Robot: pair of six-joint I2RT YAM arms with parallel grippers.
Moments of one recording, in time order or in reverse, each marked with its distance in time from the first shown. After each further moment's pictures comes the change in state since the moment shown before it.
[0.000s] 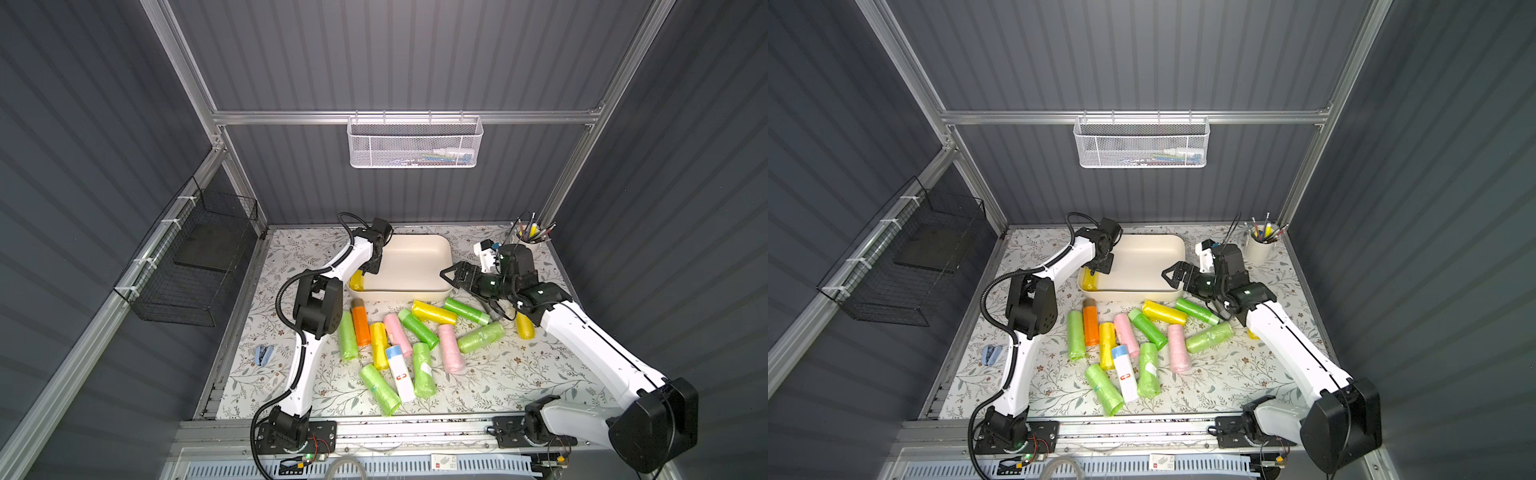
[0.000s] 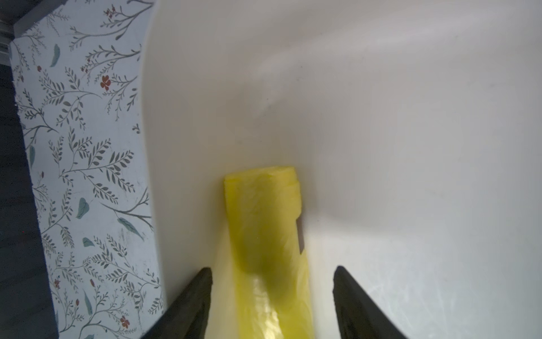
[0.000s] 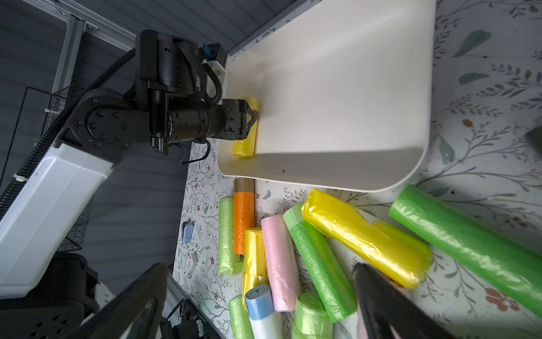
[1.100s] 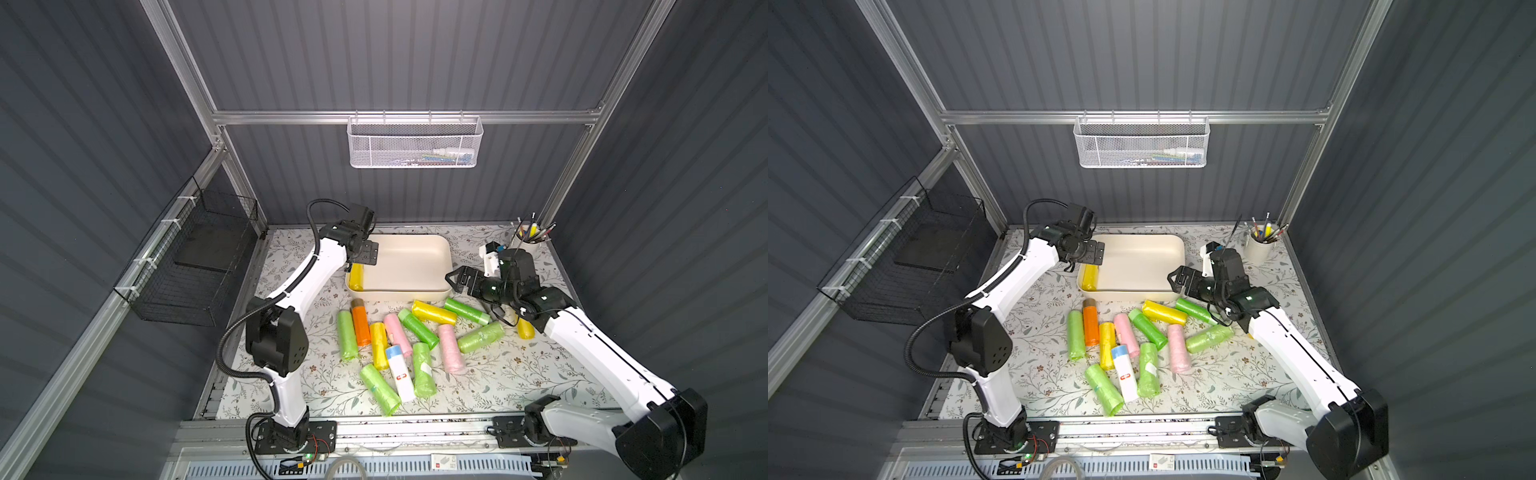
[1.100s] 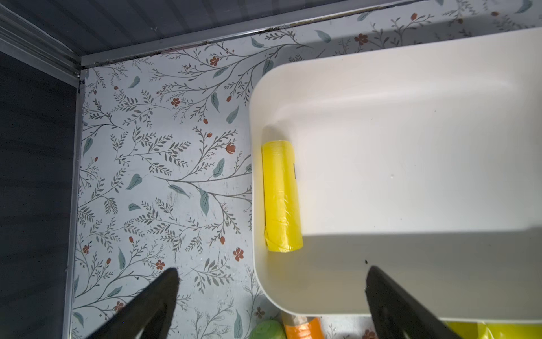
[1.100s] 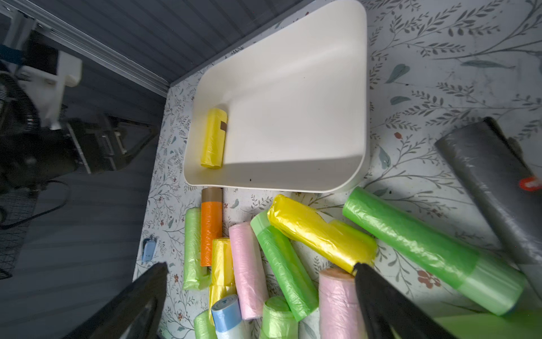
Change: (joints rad) left arm 0.000 -0.559 -0.368 0.076 0.155 -0.041; right arm 0.062 -0.042 0.000 -0.085 0.212 -0.063
